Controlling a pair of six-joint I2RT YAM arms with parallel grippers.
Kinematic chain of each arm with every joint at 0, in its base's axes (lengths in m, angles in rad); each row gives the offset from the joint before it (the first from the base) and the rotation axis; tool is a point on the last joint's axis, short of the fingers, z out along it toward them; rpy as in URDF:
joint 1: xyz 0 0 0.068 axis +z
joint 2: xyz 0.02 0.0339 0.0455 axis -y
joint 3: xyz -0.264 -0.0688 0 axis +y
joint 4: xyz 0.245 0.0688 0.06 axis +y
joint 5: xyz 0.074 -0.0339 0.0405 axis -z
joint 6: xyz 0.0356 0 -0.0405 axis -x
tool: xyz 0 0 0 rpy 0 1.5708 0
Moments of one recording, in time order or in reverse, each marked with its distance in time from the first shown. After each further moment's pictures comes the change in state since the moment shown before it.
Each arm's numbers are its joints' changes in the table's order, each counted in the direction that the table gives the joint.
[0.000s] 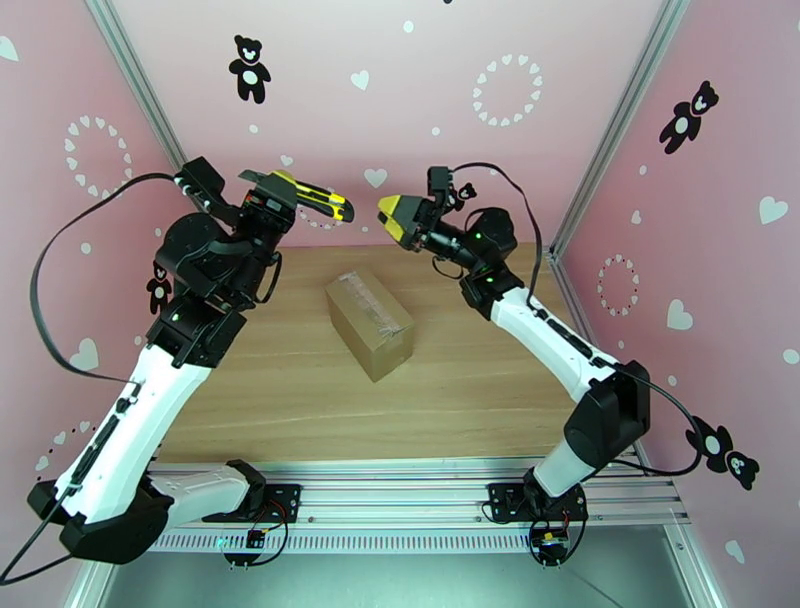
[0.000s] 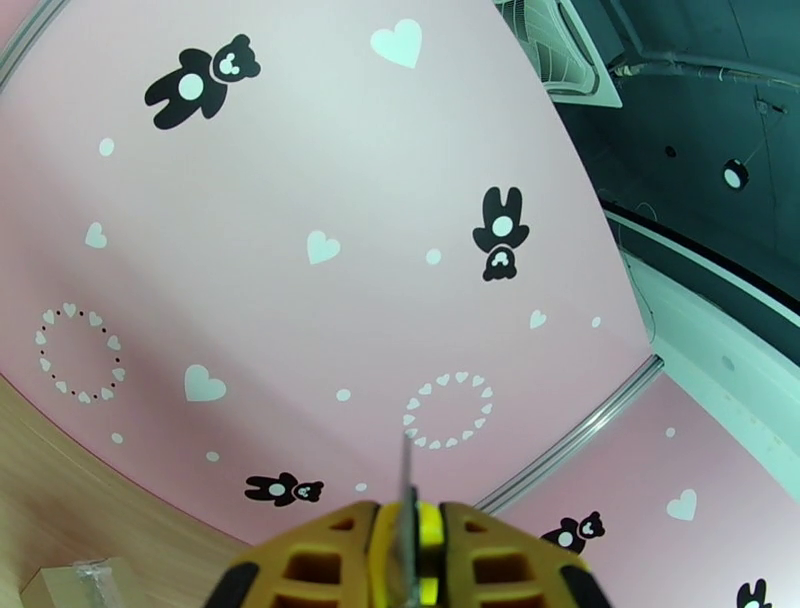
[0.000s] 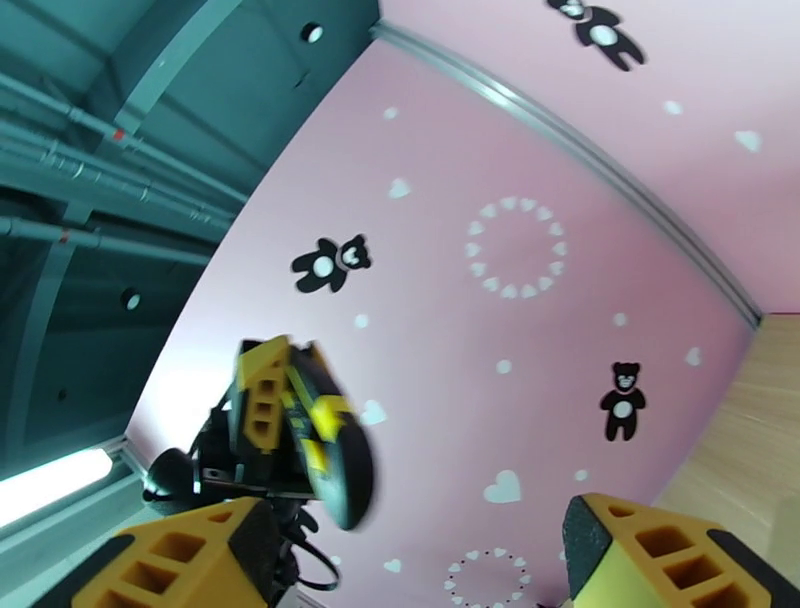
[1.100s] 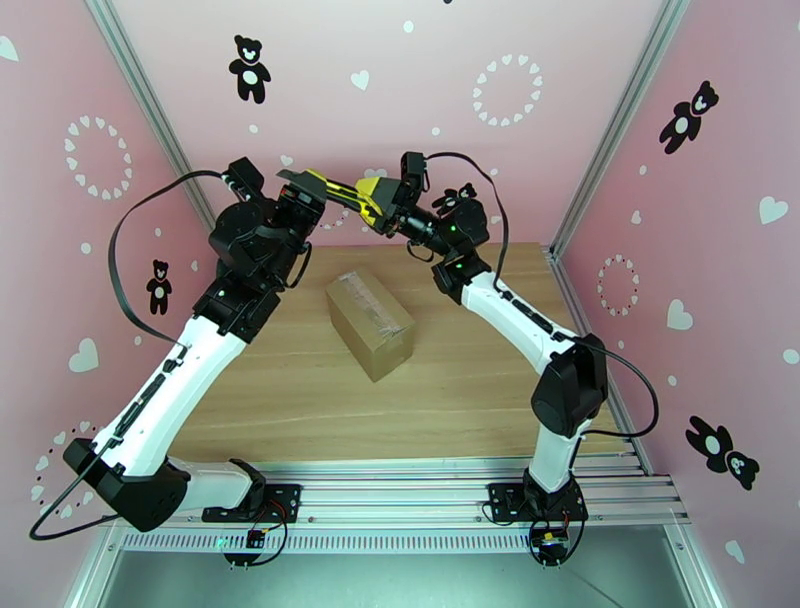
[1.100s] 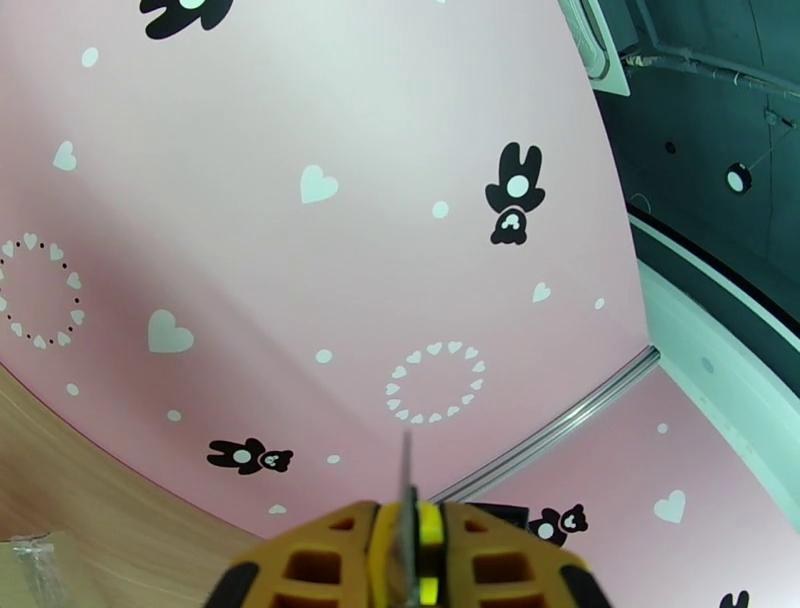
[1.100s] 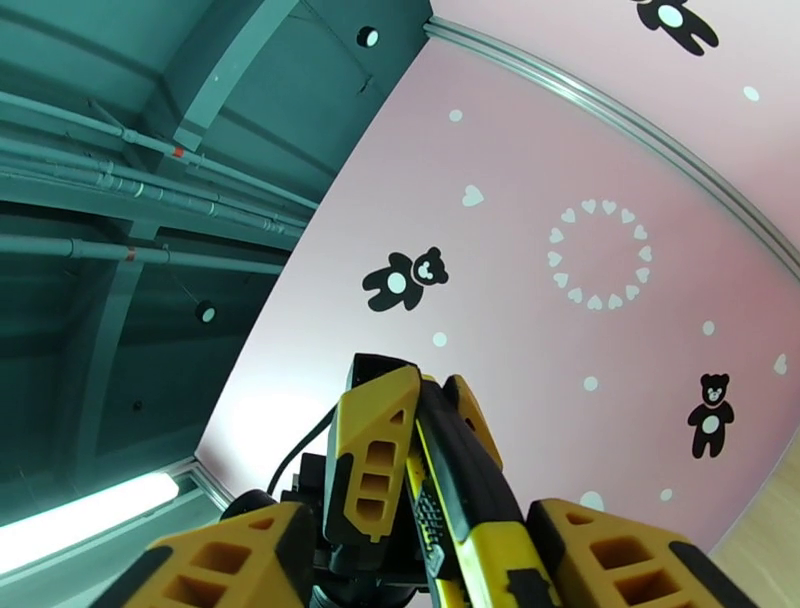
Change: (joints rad) left arm 0.001 -0.124 0.012 -0.133 0.059 0.119; right arm 0.059 -0.196 -0.196 -0.161 0.021 -0.212
